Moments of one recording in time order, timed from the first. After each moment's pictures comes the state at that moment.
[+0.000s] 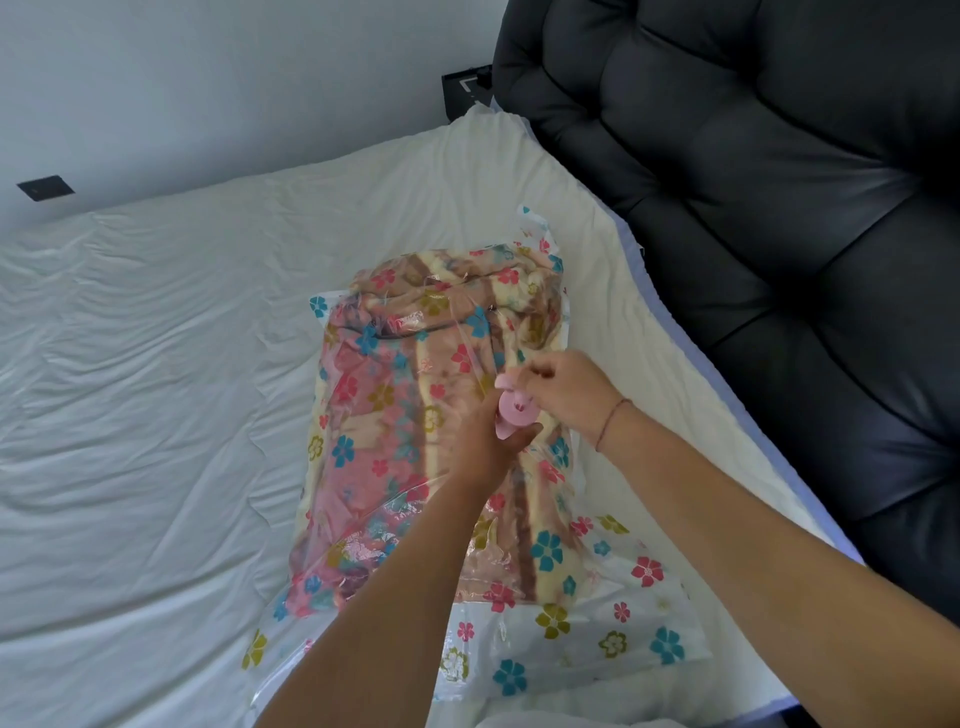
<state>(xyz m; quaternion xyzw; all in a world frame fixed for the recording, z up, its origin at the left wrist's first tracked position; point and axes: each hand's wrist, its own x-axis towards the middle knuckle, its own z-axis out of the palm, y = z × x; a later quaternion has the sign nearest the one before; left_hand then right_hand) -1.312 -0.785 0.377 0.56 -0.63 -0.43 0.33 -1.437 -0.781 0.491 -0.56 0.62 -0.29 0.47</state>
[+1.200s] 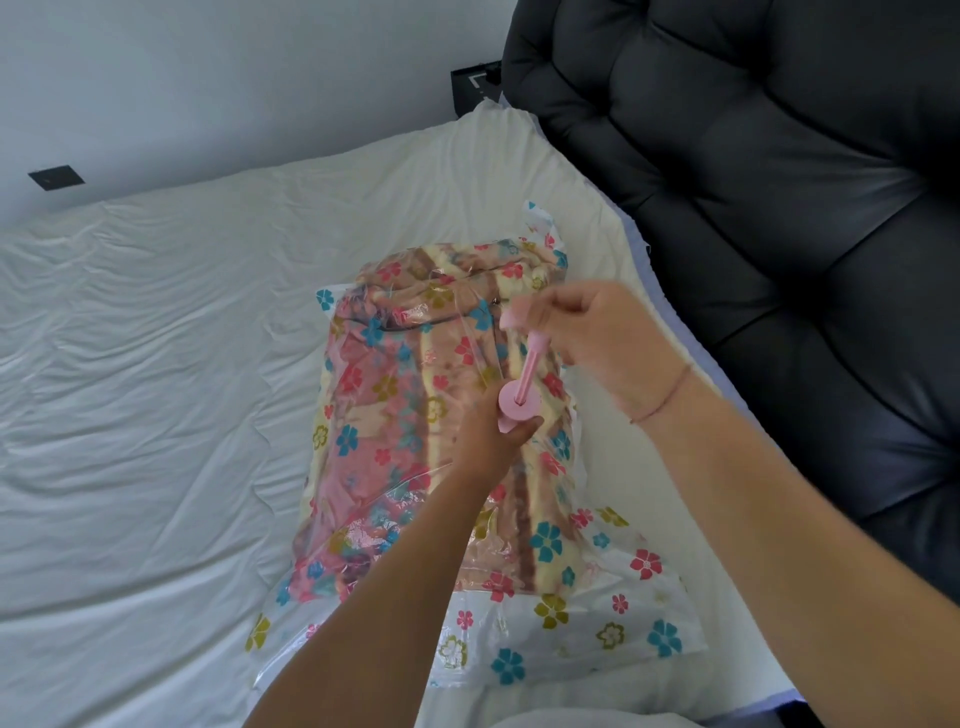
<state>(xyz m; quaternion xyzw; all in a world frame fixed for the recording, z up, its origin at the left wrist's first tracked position) -1.310 -0.776 0.388 0.56 -0.62 -0.44 0.33 -1.443 -0.770 0.548 -0.59 0.52 -0.41 0.46</state>
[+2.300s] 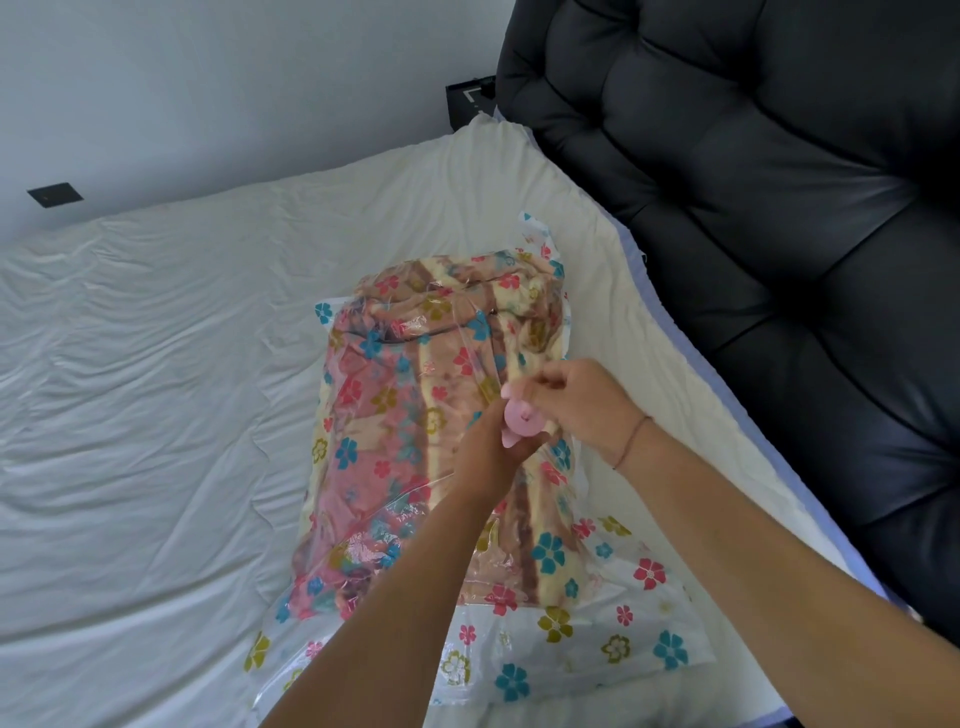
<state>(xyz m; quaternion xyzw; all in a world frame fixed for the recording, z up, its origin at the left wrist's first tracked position) -1.310 -0.773 0.386 0.54 -0.65 -0.41 0.34 -1.435 -0.759 0.509 -0.56 0.61 -0.32 0.46</state>
